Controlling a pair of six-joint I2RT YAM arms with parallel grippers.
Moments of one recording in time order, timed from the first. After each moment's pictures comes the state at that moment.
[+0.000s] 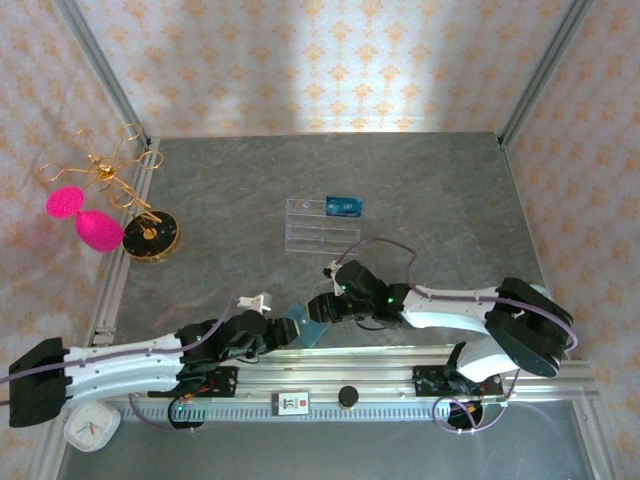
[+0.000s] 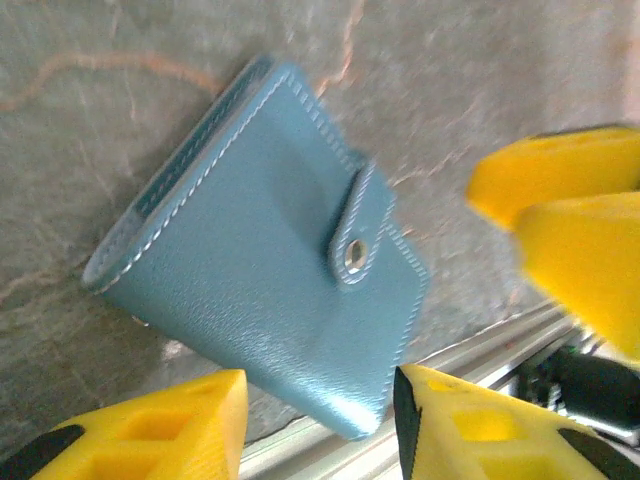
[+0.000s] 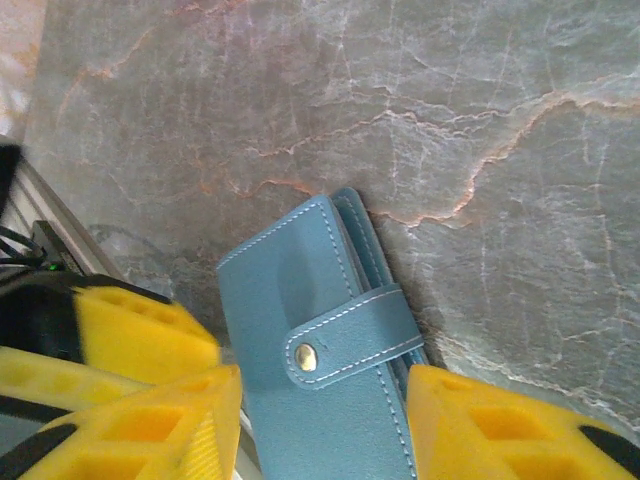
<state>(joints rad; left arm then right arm) -1.11 0.70 0.16 -0.15 -0.13 -1.36 1.00 1.41 0.59 0.05 -0.25 0.78</state>
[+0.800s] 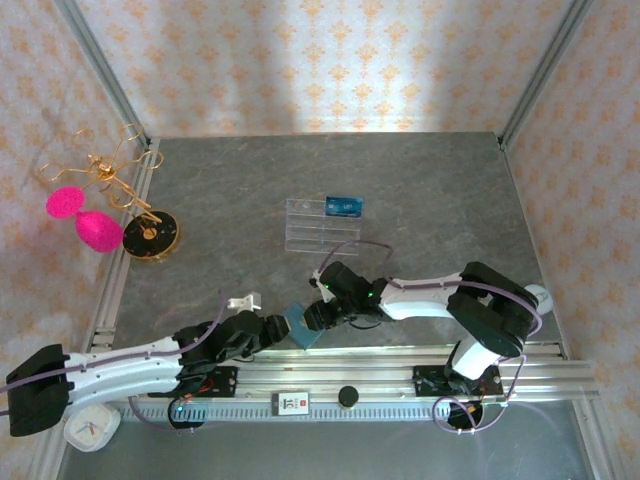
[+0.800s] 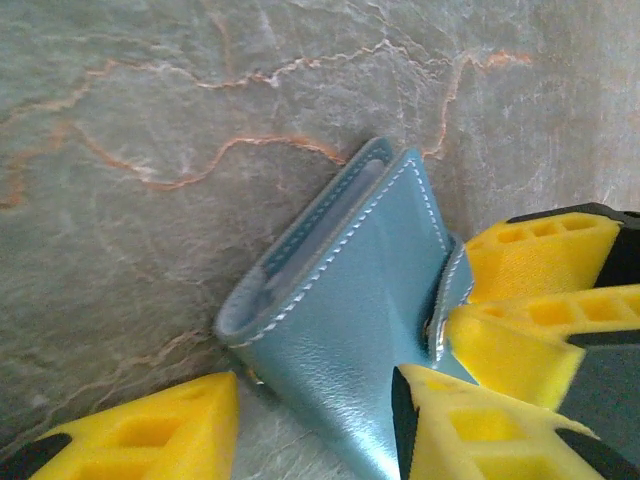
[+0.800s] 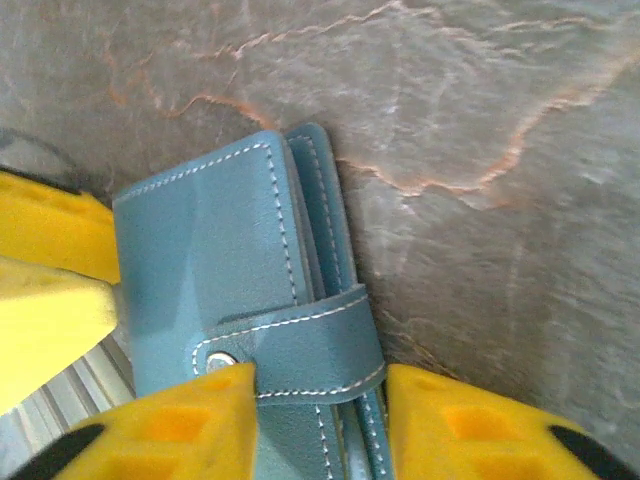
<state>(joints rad) -1.05 0.75 0.10 -0.11 -0.15 -1.37 1.01 1.61 0.69 -0.01 -0.34 0.61</state>
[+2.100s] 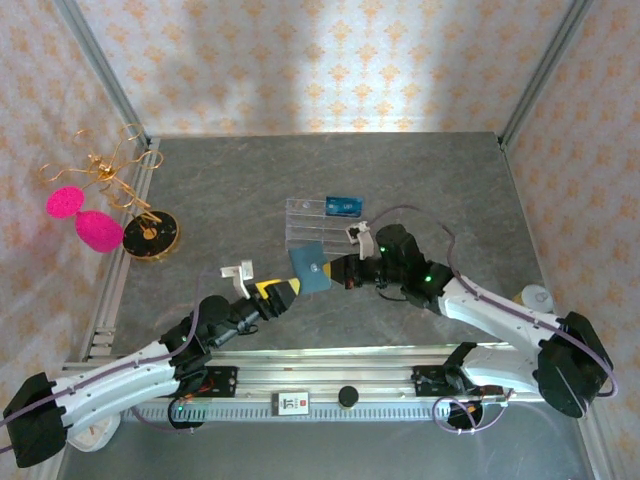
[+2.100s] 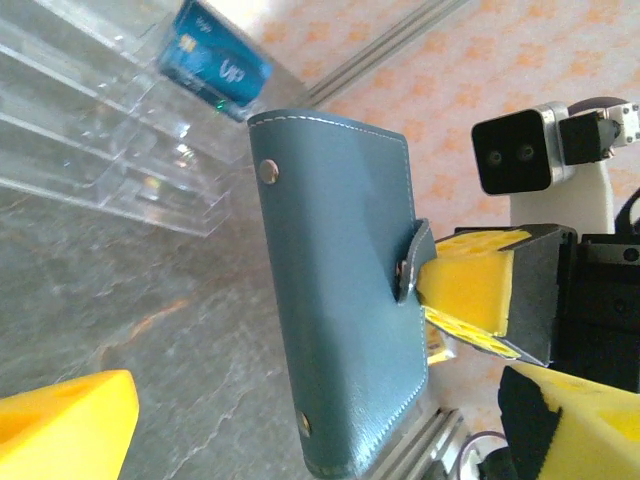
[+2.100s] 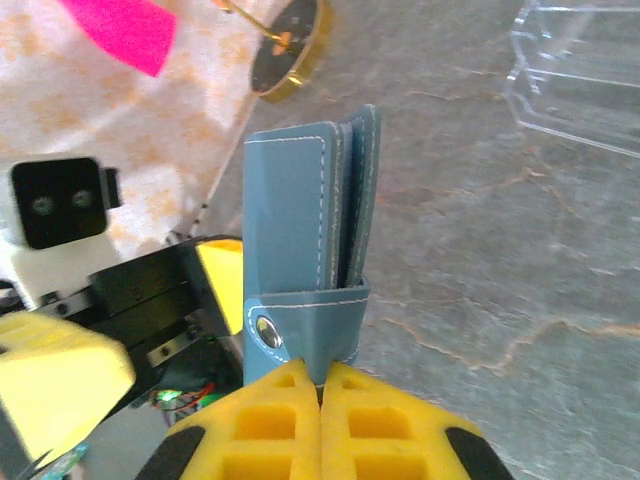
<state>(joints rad) -0.86 0.57 0.10 0.36 -0.10 -0.96 0.75 1.13 0.67 -0.03 -0.48 0.67</state>
